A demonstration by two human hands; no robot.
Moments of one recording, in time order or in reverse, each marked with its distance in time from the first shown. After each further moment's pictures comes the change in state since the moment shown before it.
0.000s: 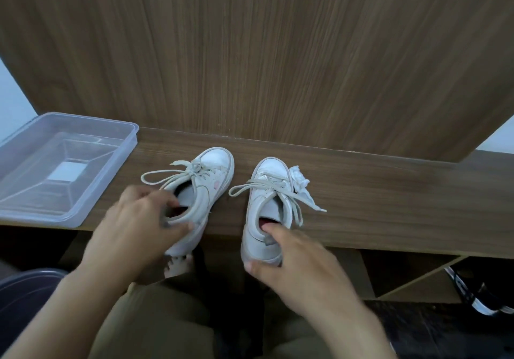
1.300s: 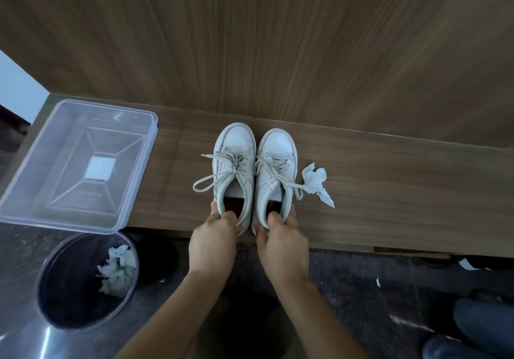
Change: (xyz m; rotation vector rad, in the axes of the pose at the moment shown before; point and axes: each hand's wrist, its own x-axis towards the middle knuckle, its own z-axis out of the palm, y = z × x) left_hand 0.037 0.042 0.028 0.031 -0.217 -0.022; right_hand 0.093 -0.038 0.030 -0.090 0.091 0.159
